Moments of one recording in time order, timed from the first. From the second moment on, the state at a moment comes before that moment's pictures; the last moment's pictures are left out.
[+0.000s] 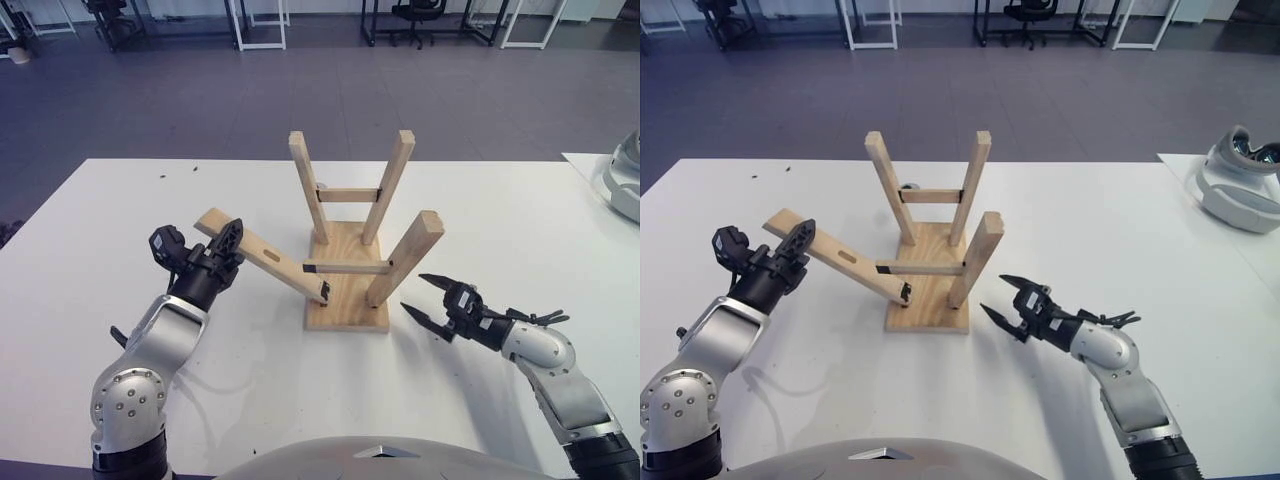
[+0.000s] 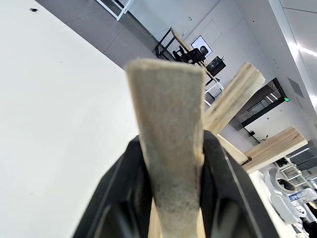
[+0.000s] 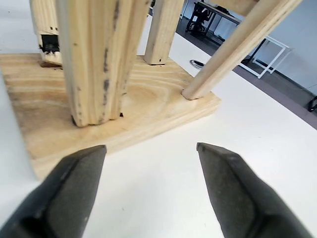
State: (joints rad) left arm 0.11 0.25 0.26 -0.64 -1.26 0.62 0.34; right arm 0.17 -0.57 0.07 -0.15 0.09 -0.03 0.70
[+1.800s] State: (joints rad) left arm 0.02 0.35 -0.21 -0.75 -0.42 0.72 0.27; right arm -0.35 -0.67 0.02 -0.76 0.58 0.64 0.40
